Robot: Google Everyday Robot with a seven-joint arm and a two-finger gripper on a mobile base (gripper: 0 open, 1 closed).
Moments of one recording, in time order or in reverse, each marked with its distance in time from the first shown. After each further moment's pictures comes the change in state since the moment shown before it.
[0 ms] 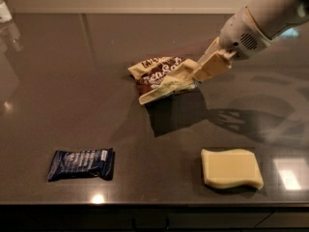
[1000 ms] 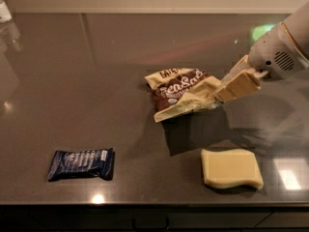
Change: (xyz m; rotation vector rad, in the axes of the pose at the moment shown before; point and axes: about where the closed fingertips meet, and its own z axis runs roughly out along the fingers) arm 0.052 0.047 -0.032 0.008 0.019 0.141
